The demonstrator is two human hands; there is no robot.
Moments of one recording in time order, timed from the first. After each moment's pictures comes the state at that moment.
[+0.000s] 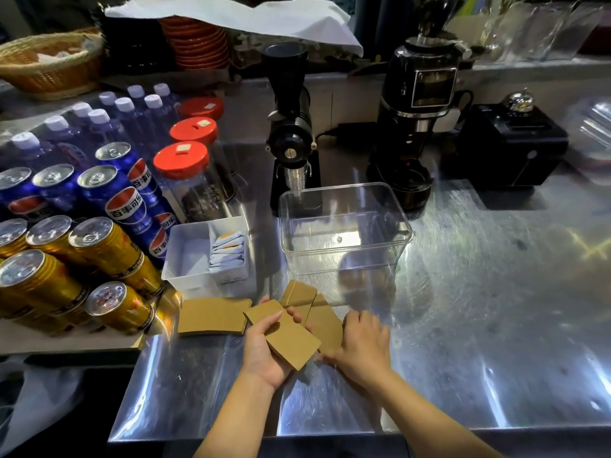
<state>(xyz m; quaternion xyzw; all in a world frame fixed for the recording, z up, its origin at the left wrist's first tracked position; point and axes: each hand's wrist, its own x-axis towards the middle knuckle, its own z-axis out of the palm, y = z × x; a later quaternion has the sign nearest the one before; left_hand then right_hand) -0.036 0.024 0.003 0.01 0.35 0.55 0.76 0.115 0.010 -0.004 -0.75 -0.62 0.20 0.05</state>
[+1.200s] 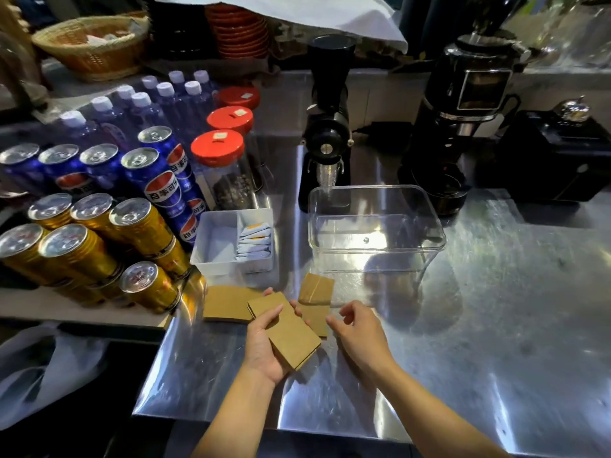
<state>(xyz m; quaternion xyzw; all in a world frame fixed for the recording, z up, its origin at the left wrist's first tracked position) -0.067 0.024 0.002 0.01 0.34 0.59 0.73 0.086 0.027 0.007 -0.70 -0.54 0.37 0.28</state>
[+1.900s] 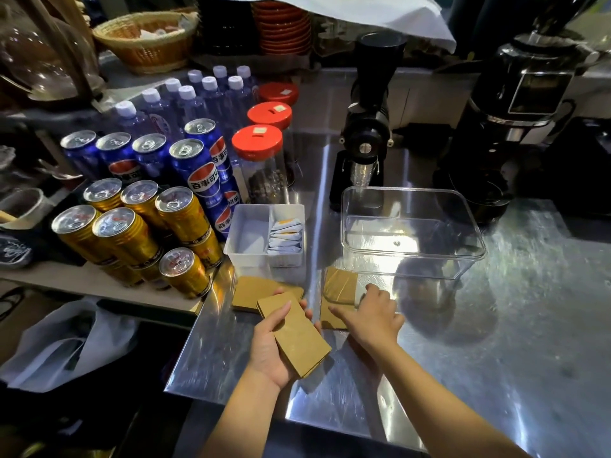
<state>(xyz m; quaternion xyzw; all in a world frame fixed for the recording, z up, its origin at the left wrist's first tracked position) -0.093 0.006 0.019 0.02 0.33 0.60 0.73 0.056 0.061 -0.002 -0.78 -0.56 0.25 0.13</state>
